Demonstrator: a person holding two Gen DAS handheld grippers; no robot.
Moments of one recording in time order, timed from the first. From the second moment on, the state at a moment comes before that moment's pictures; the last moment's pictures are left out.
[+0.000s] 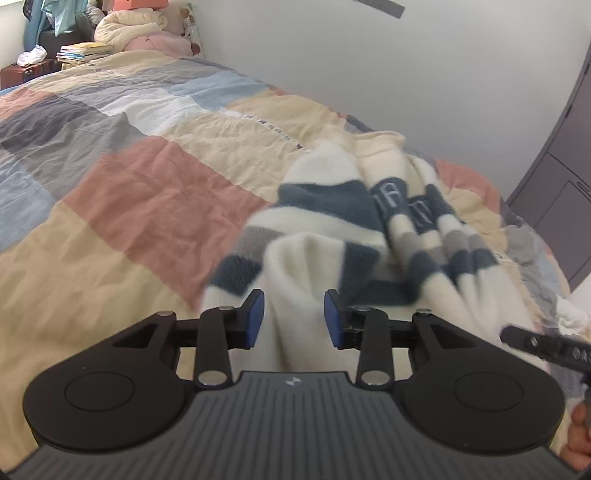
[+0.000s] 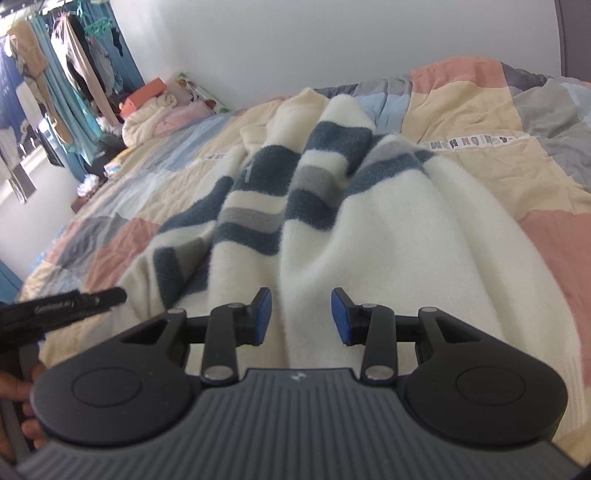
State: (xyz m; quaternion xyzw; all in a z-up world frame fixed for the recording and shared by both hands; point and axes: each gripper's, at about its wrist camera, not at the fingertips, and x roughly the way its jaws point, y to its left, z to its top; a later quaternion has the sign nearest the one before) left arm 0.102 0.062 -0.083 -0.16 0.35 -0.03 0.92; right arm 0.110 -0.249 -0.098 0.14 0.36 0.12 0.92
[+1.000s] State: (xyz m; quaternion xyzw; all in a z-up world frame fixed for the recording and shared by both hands) left arm 0.028 -0.054 -0.123 -0.05 0.42 -0.02 0.91; right arm 0.085 -0.268 -0.086 0.17 0.34 0.14 0.91
